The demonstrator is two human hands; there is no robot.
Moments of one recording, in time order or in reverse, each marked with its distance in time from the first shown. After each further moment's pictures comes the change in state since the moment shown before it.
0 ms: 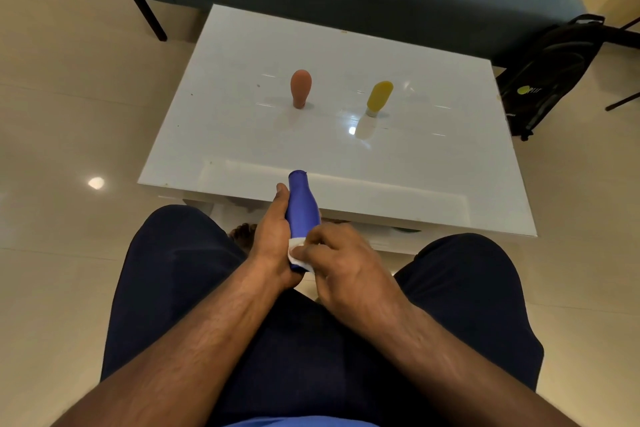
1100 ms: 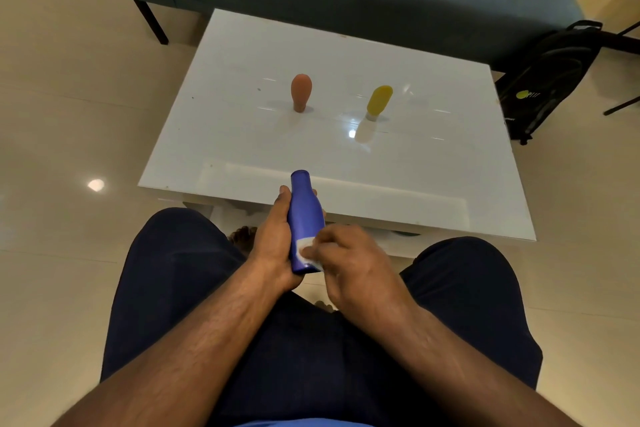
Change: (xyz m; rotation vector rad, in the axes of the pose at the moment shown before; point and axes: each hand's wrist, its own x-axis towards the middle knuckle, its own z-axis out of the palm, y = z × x) left_hand 0.008 -0.002 -0.003 -0.033 -0.058 0.022; right_hand 0.000 0.012 -0.002 0.000 0.064 0.051
